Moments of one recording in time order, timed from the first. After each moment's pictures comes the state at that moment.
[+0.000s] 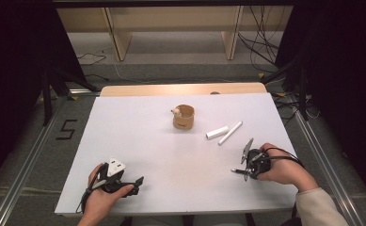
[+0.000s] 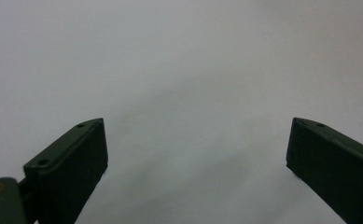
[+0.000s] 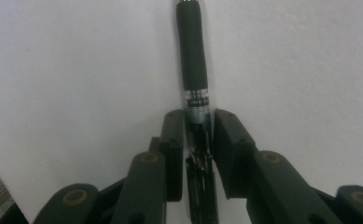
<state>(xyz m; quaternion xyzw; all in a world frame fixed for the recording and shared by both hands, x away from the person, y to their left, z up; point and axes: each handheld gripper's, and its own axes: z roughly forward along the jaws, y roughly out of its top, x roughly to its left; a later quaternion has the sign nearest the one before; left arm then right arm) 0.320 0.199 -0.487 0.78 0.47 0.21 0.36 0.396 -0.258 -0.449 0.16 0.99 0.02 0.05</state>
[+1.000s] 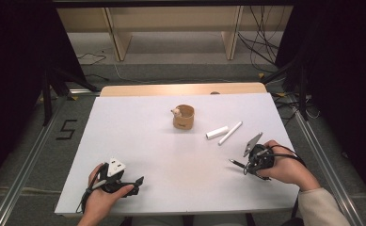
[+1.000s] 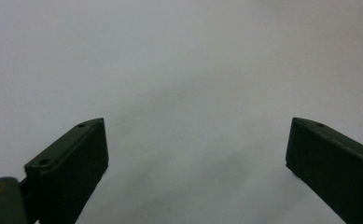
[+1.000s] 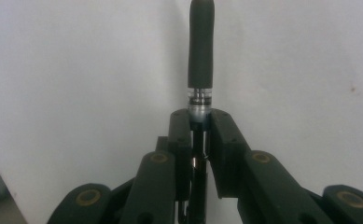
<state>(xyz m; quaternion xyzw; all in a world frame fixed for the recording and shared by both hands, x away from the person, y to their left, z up) 0.320 0.199 -0.487 0.78 0.47 0.21 0.36 0.396 -0.265 -0.438 0.22 0.97 0.11 0.06</state>
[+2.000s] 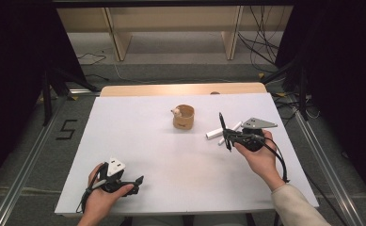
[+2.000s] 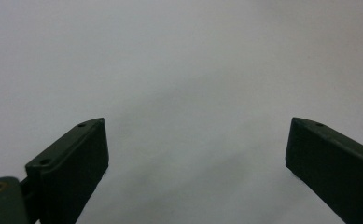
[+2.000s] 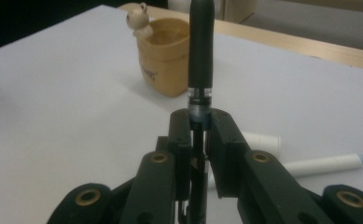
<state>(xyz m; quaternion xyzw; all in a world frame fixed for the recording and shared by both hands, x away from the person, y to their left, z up) 0.321 0.199 -0.487 0.78 0.47 0.22 0.36 0.423 -0.233 -0.430 0.39 0.77 0.47 0.19</state>
